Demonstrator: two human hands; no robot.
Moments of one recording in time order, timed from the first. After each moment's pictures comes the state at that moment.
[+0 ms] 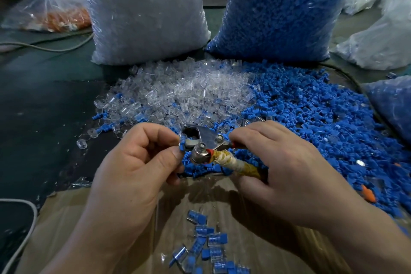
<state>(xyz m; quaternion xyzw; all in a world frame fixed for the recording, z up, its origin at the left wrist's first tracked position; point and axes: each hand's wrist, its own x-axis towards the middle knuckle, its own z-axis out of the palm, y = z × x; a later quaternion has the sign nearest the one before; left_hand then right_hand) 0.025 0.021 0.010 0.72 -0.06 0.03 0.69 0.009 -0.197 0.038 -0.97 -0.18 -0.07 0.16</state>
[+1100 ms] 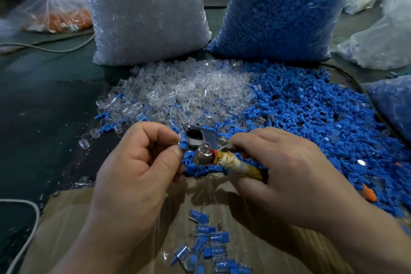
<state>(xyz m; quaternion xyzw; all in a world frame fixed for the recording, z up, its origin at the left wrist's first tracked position) 0.020 0.019 0.018 0.77 -0.05 0.08 0.63 0.008 -0.196 0.041 -0.98 -0.16 -0.05 0.13</state>
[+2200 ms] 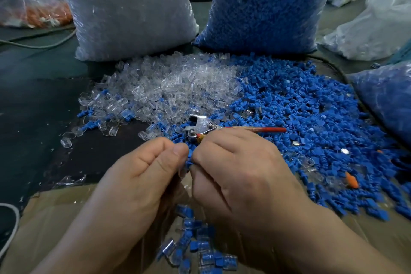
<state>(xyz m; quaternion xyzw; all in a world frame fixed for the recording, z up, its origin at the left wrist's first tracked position) 0.012 0.011 0.020 0.75 -0.04 -0.13 0.65 -0.001 -0.159 0.036 -0.91 -0.27 -0.21 0.23</state>
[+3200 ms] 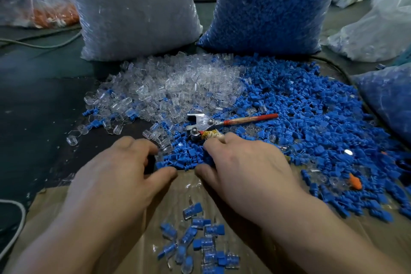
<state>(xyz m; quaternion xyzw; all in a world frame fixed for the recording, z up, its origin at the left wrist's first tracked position) 0.033 0.037 0.010 0.99 -0.07 0.01 0.12 0.015 -0.158 0.020 -0.99 -0.10 -0.02 0.04</state>
